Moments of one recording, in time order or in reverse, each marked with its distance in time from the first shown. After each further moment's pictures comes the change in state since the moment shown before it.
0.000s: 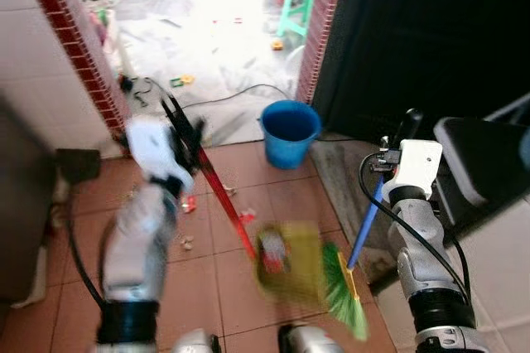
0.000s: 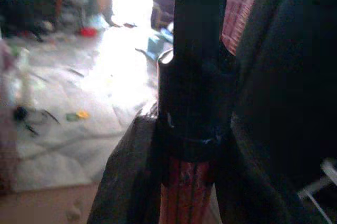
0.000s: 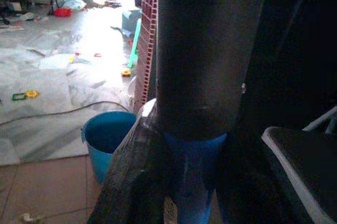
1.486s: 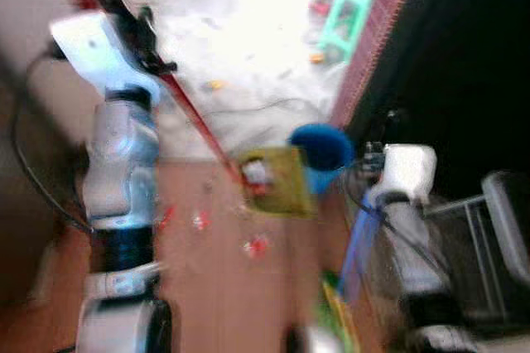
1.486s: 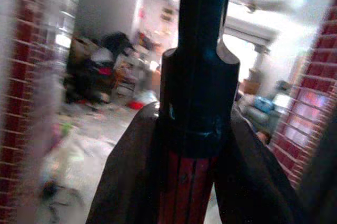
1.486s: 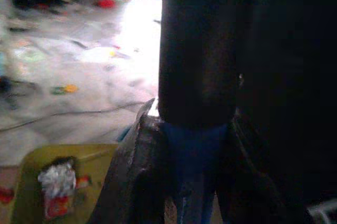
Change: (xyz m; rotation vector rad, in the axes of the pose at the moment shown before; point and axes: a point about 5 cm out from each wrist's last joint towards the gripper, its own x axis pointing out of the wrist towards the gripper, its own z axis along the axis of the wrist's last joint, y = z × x) left arm 0.051 -0.023 0.079 -0.073 -0.272 0.062; right arm -0.007 -0.007 -0.023 -0.008 0.094 0.003
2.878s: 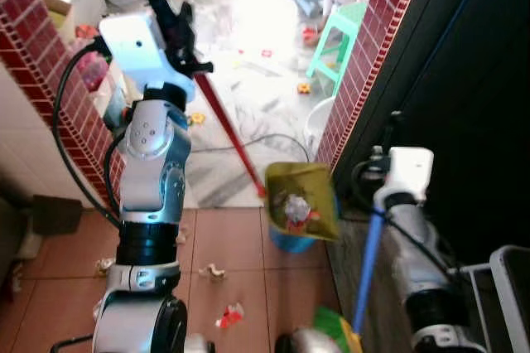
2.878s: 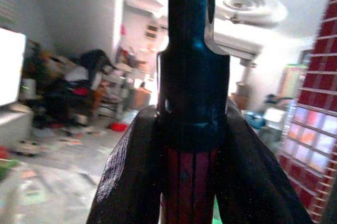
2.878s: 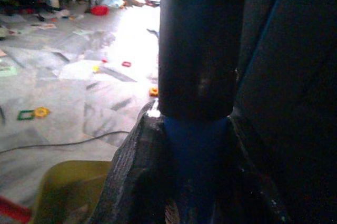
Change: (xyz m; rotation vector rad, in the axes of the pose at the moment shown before) left arm 0.005 -0.010 0.002 0.093 -0.081 -0.010; right arm 0.005 0.015 0.008 0.004 -0.032 0.042
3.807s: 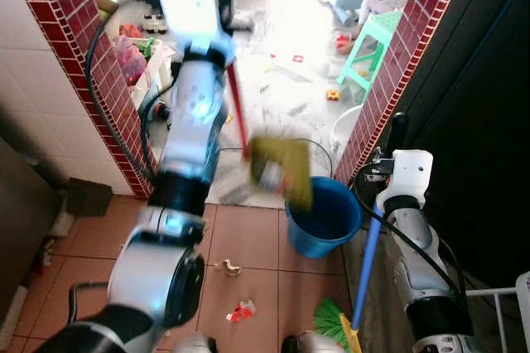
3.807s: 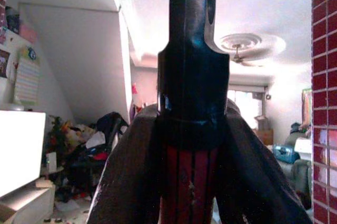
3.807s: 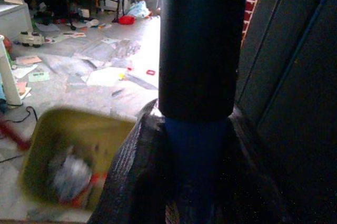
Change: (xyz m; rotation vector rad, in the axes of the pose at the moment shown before) left arm 0.045 -0.053 0.016 0.083 -0.212 -0.096; right arm -0.007 -0.004 0.003 -0.002 -0.024 -0.013
